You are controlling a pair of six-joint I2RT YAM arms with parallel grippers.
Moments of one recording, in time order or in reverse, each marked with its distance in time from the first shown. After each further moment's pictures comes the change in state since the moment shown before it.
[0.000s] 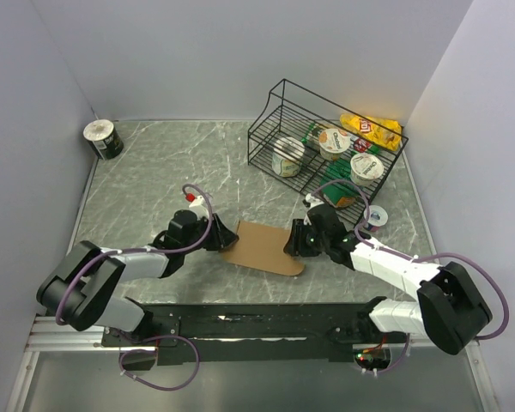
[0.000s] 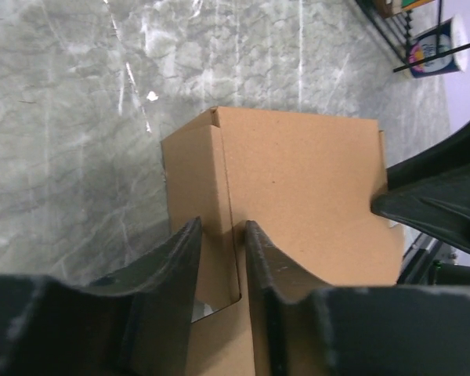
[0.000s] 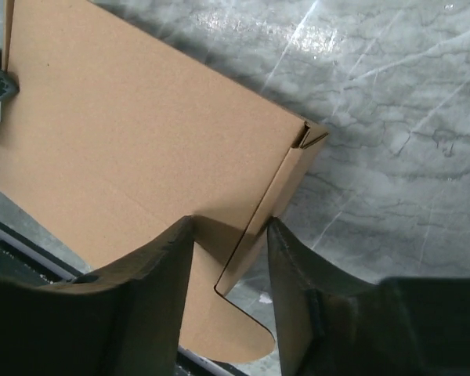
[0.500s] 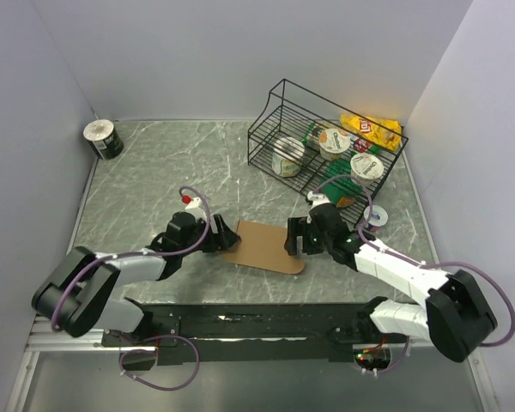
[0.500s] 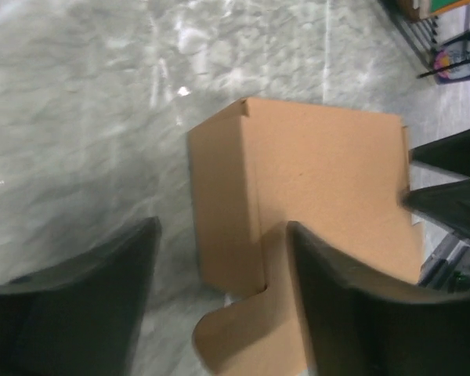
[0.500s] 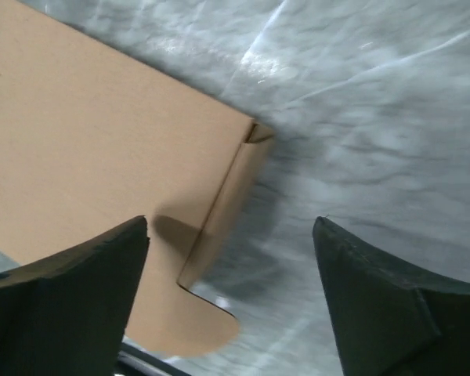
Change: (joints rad) left arm 0.002 -0.024 -0.026 -0.001 -0.042 0.012; right arm -0.002 -0.035 0.010 -0.038 0.123 -0.084
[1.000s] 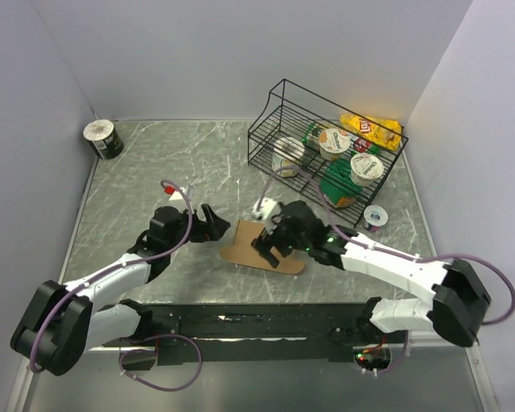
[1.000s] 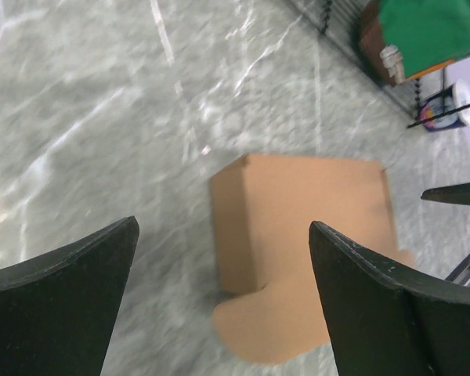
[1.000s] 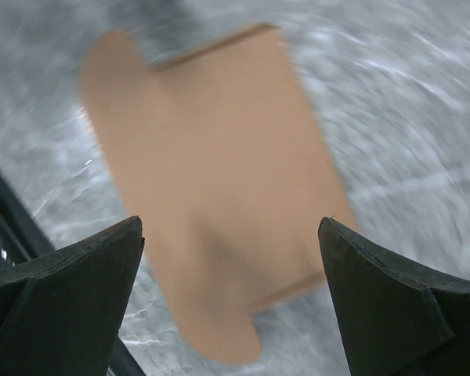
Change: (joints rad) left arm 0.076 -0.256 0.043 -0.200 -0.056 0.092; right arm 0.248 0.019 0.212 -0.043 -0.046 -0.579
